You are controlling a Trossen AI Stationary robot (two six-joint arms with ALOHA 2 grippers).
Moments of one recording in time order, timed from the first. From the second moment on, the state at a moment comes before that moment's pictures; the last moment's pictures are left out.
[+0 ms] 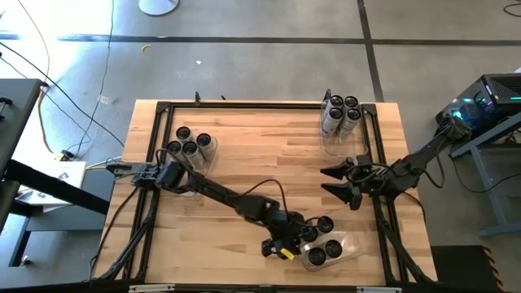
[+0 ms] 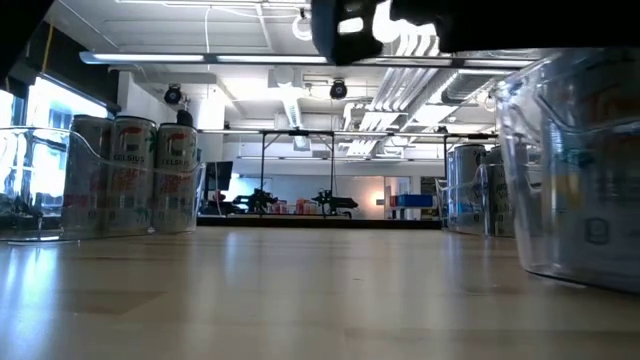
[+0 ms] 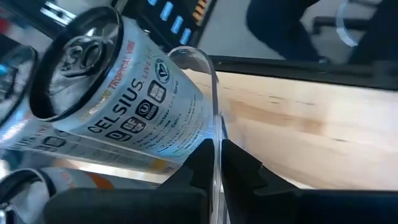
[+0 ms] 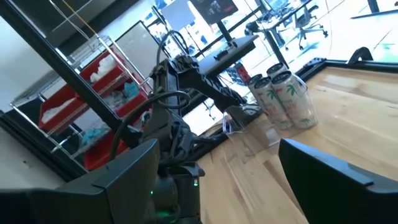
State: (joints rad) left arm -0.34 2.32 1.89 -0.31 0.30 0.90; right arm 0.66 0.80 0.63 0.14 0.78 0.65
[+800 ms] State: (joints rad) left arm -0.32 2.32 1.95 -0.49 0.15 0.44; right arm 0.66 0.80 0.66 0.14 0.72 0.63
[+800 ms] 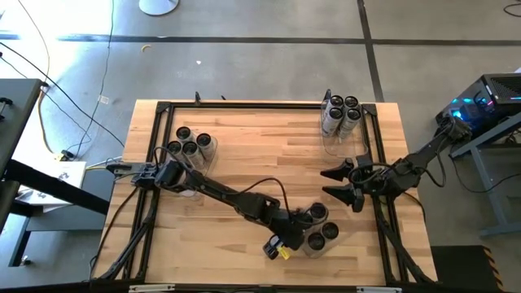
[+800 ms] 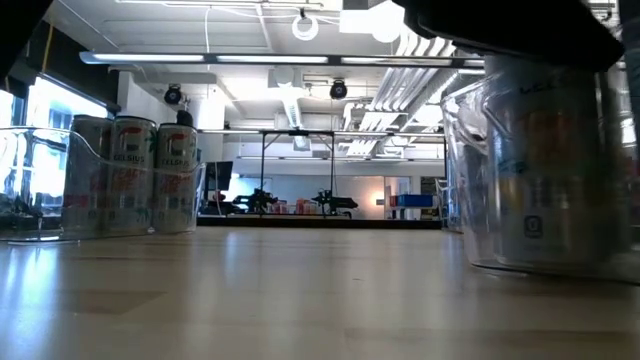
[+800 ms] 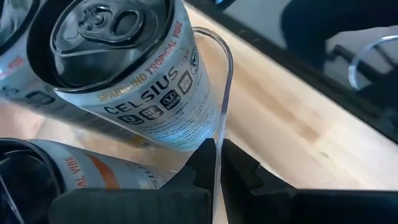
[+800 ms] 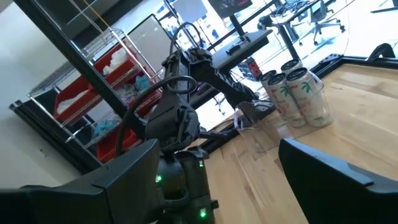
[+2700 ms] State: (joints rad) left arm -0.45 2.06 1.85 -0.61 -0.14 0.19; right arm 0.66 0.84 0.74 -0.06 0.83 0.64
